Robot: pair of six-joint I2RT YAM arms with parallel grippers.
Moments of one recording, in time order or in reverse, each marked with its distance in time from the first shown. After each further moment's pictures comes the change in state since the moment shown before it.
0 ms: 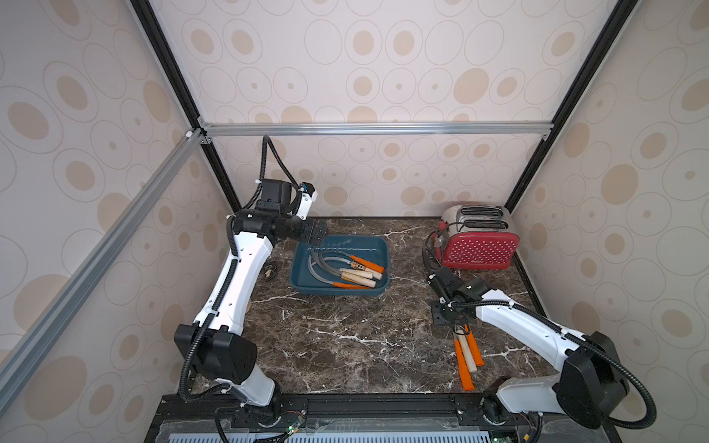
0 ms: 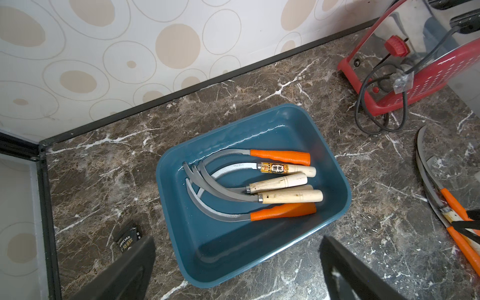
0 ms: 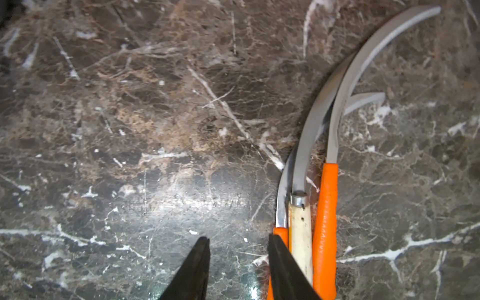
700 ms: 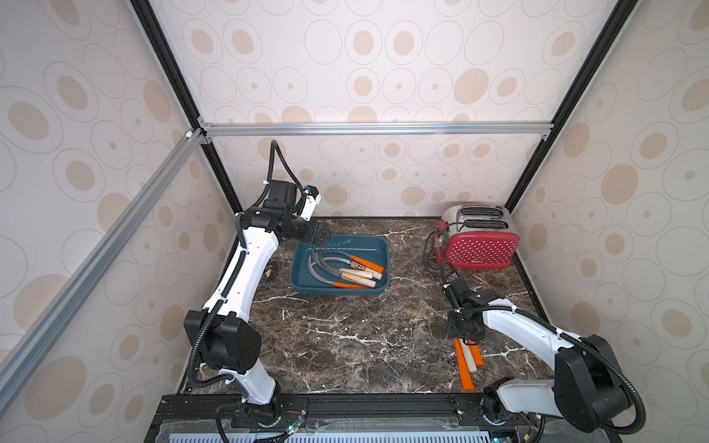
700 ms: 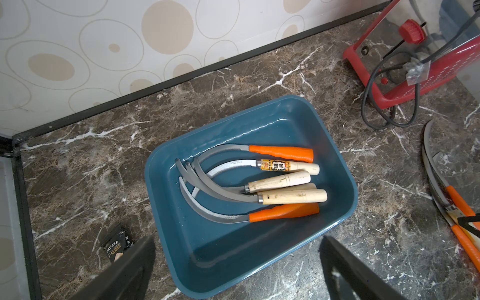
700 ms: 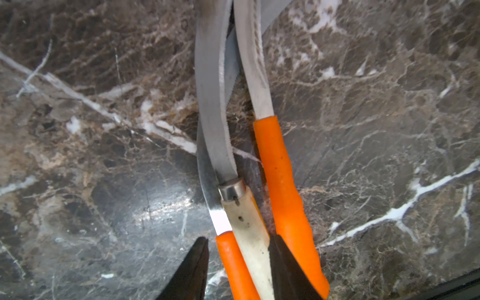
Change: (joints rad) left arm 0.000 0.050 0.000 0.013 0.011 0.000; right arm -0.164 -0.020 -0.181 0.056 0.000 0.107
